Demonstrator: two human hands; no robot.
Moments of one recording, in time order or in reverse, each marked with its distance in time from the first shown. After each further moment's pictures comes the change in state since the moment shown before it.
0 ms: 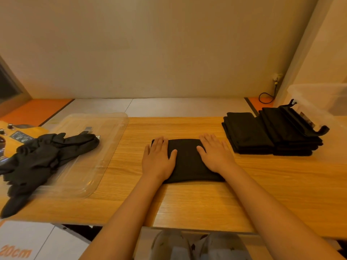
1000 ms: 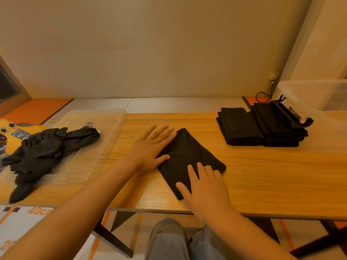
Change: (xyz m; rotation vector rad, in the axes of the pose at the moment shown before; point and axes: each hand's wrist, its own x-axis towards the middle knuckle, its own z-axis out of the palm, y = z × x) left_hand -0.012 -0.030 -0.046 0.439 0.029 0.605; right_hand -0.152 -0.067 -0.010 -0.109 -0.038 0.026
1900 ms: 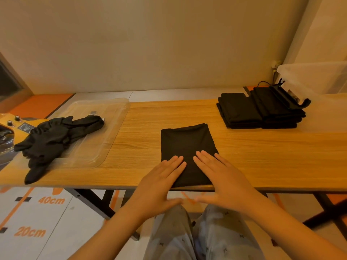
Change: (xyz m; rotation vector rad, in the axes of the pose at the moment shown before) left_hand -0.110 0.102 0.021 -0.383 0.125 0.055; right_hand -0.019 0.060 0.033 -0.005 0.112 -0.412
